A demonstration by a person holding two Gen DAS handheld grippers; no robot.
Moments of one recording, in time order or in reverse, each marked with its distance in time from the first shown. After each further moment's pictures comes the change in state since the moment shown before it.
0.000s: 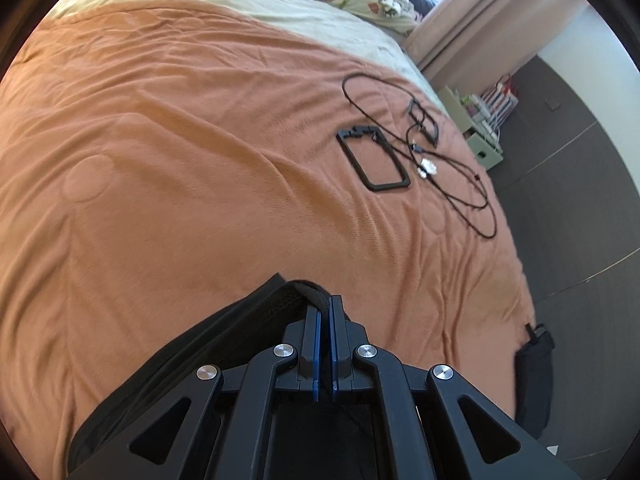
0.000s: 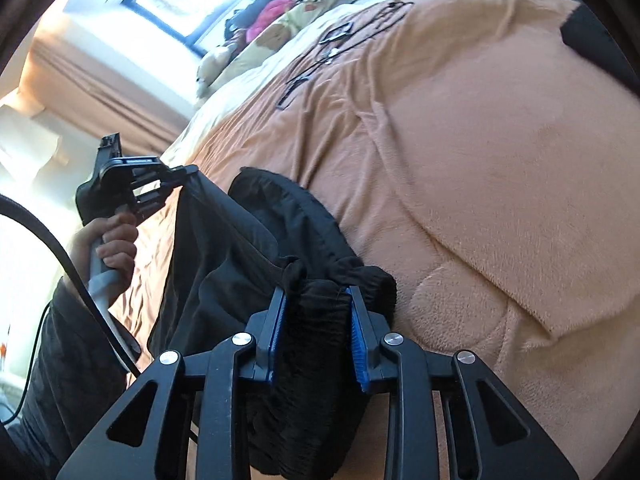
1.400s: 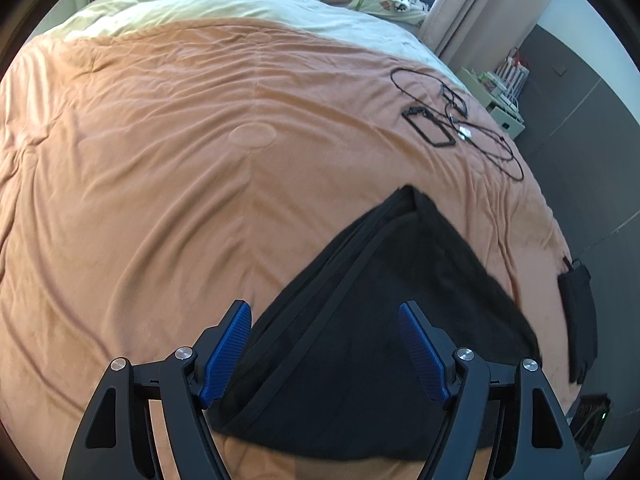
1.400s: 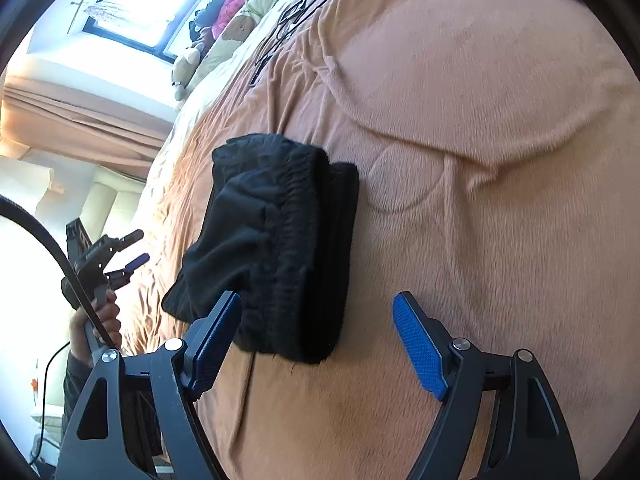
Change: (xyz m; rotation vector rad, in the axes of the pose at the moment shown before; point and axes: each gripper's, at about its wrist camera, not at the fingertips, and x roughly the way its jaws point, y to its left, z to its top) left arm -0.130 0.094 -0.089 0.116 0.008 0.163; right arm -0.046 -0.018 -0.030 0.159 0.094 0.023
